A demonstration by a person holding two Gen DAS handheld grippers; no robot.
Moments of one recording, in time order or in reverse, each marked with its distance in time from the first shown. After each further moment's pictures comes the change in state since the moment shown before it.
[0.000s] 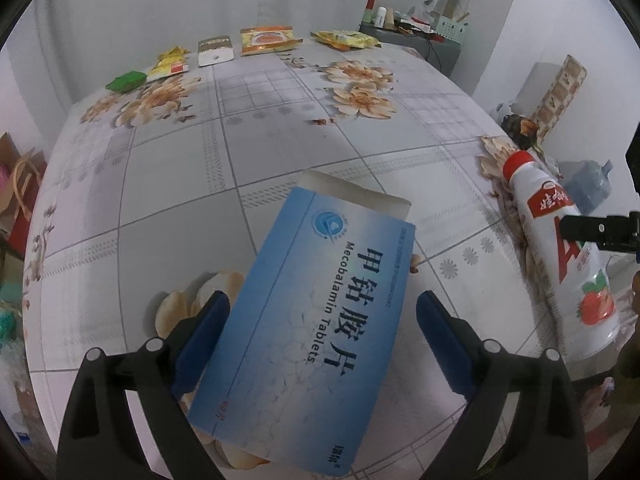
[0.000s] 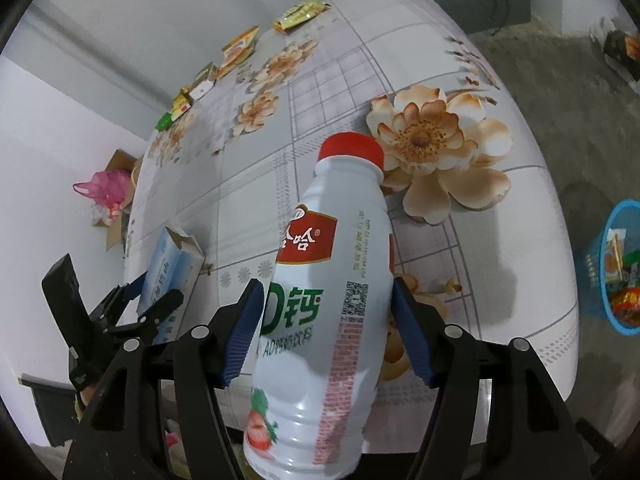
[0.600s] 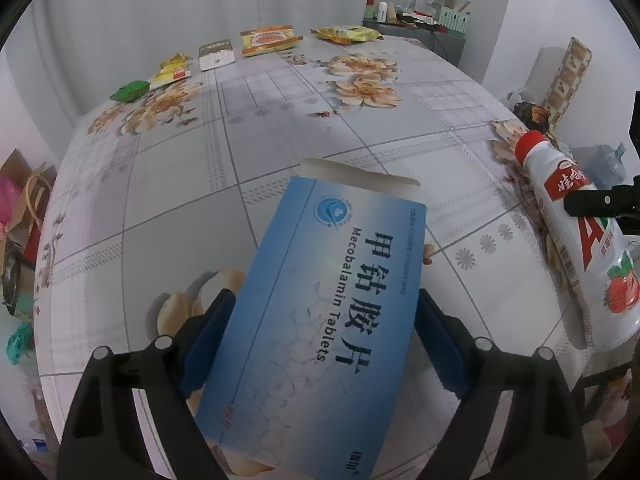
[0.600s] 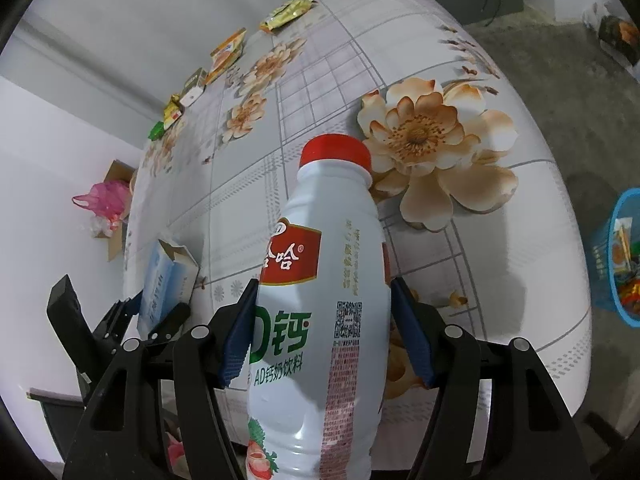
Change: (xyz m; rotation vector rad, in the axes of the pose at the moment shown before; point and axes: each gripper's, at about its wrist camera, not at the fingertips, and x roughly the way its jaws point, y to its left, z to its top) left arm 0.008 -0.009 -0.006 0.037 0.000 0.078; right arm 0.010 -0.007 0.004 0.038 0.002 0.010
